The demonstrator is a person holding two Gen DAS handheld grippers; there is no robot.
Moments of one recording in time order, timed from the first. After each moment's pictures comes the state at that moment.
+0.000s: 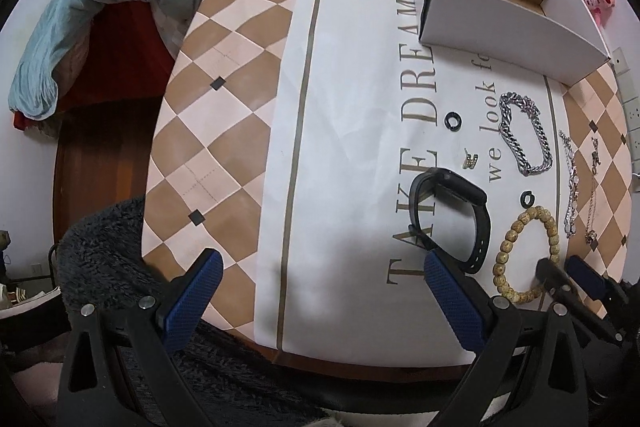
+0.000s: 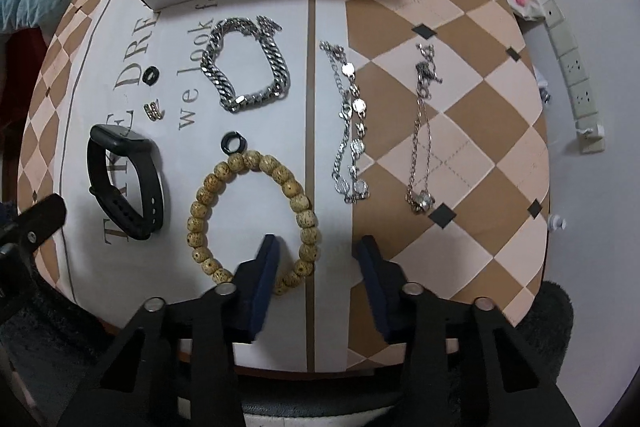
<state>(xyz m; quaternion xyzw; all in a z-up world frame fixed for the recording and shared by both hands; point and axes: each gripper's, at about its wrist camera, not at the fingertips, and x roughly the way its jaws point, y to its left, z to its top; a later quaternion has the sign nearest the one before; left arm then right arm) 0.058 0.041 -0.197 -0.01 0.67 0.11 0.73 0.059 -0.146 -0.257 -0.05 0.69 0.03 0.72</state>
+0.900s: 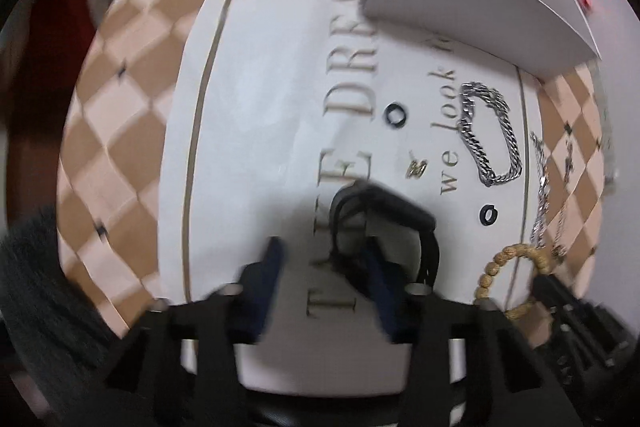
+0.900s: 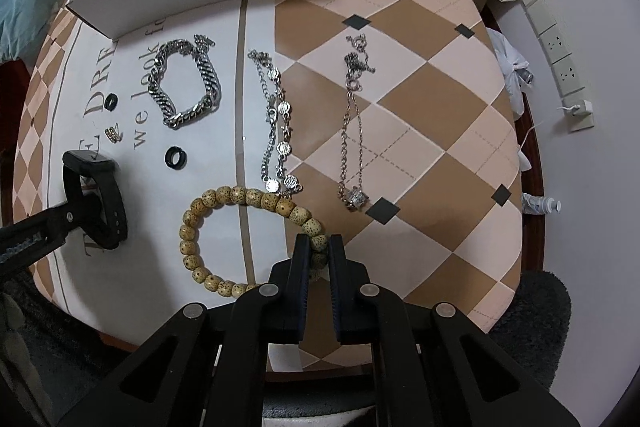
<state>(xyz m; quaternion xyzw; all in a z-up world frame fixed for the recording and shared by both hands) 0.065 0.047 -0.243 -0.05 0.68 0.03 0.73 0.091 -0.219 -0.262 -0.02 0.70 0.00 0.72</state>
